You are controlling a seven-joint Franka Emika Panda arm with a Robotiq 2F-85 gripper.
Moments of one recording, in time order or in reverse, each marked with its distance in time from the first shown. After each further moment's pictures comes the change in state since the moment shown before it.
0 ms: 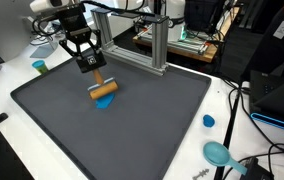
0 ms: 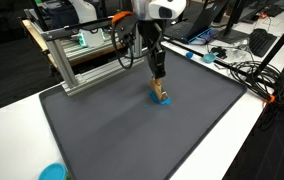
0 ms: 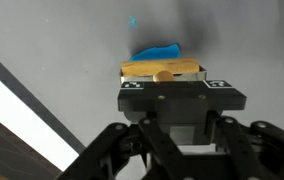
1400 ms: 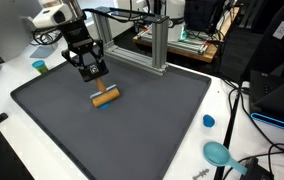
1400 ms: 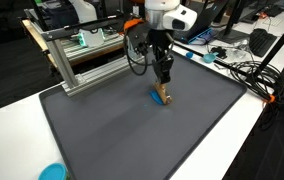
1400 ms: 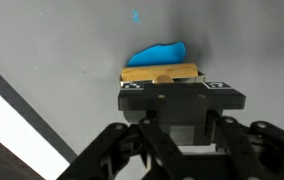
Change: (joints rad) arm 0.039 0.091 0.008 0.084 -0.088 -0.018 0.089
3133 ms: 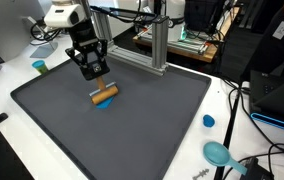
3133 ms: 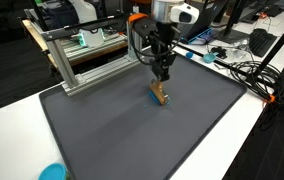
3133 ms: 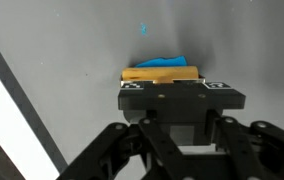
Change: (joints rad) arm 0.049 -0.042 -0.003 -0.062 -0.185 0.046 0.028
